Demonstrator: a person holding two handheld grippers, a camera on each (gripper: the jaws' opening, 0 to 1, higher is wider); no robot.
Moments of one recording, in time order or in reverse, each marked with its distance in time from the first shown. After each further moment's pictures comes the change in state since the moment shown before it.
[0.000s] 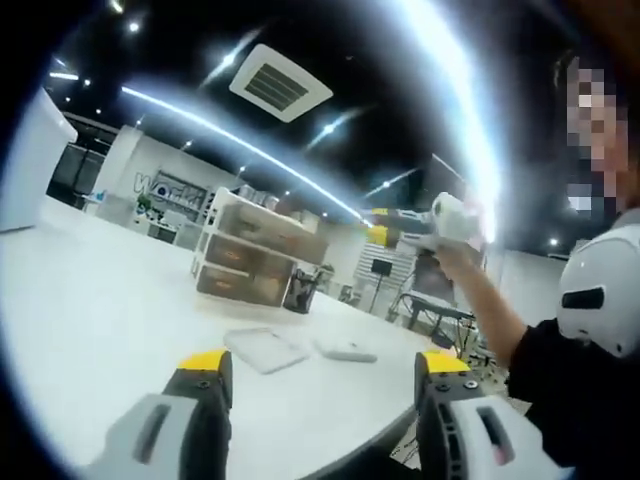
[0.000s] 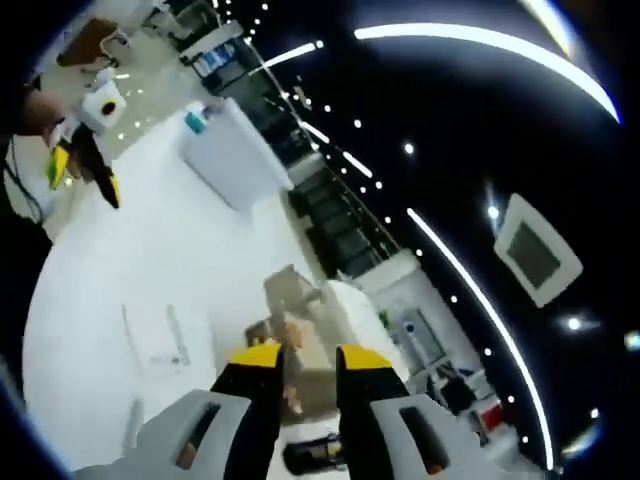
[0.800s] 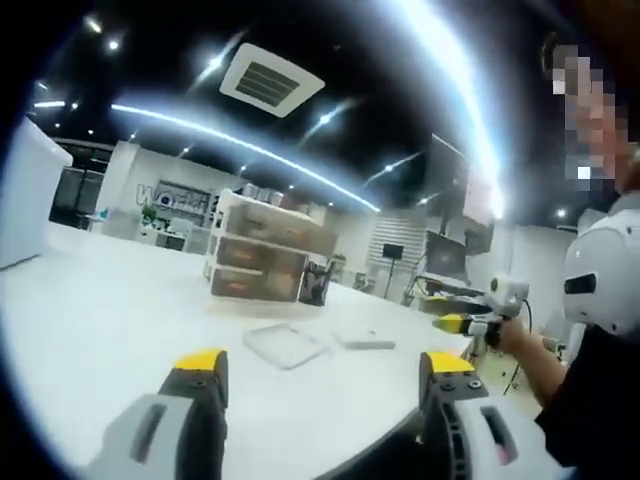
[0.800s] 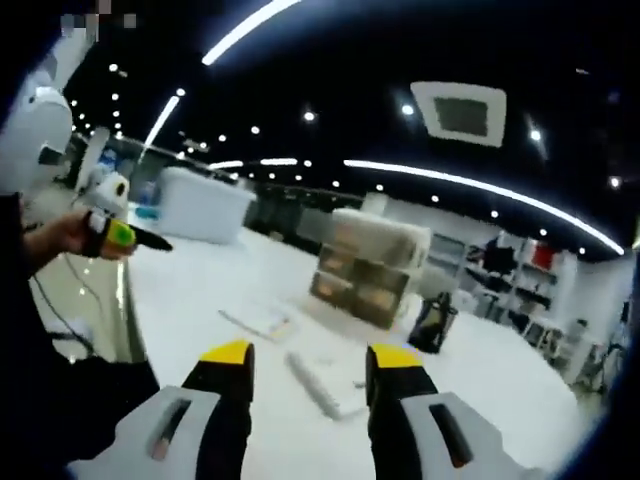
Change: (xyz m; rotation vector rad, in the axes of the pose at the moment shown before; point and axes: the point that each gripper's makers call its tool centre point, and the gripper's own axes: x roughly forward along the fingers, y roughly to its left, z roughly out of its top) left arm -0.006 0.013 -0.002 0.107 0.048 0.055; right arm -0.109 0.124 -0.080 0.745 -0.037 -0.109
